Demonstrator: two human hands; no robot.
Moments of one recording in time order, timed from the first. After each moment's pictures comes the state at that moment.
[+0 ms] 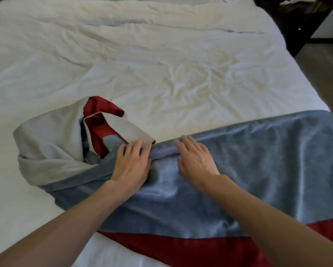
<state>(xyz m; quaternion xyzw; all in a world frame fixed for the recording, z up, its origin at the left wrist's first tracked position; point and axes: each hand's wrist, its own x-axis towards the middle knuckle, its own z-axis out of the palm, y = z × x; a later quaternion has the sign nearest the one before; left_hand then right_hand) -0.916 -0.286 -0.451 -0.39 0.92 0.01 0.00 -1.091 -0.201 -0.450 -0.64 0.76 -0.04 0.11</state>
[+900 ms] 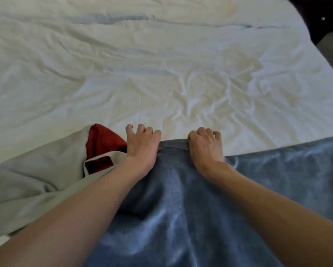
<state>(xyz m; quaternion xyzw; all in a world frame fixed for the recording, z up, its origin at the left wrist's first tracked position) -1.004 -0.472 -0.471 -0.41 0.91 -0.02 0.06 -1.147 -0.376 -0.478 -0.53 0.84 -0.04 0.04</state>
